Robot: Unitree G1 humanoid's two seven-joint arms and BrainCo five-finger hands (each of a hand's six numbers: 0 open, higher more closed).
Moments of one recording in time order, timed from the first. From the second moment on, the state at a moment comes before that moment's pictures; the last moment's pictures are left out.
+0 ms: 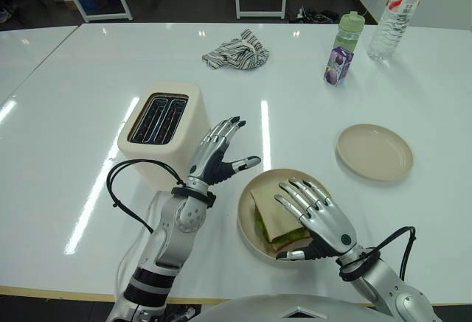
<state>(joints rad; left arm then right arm) 0.02 0.32 -0.26 -0.27 0.64 0.01 0.02 0.39 -0.56 0.40 -0.42 -1.26 -0.22 -0.39</state>
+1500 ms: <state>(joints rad) 0.15 0.64 -0.38 -0.26 0.38 -0.04 -0.64 0.58 -0.62 0.25 -0.42 -0.64 -0.26 0.39</state>
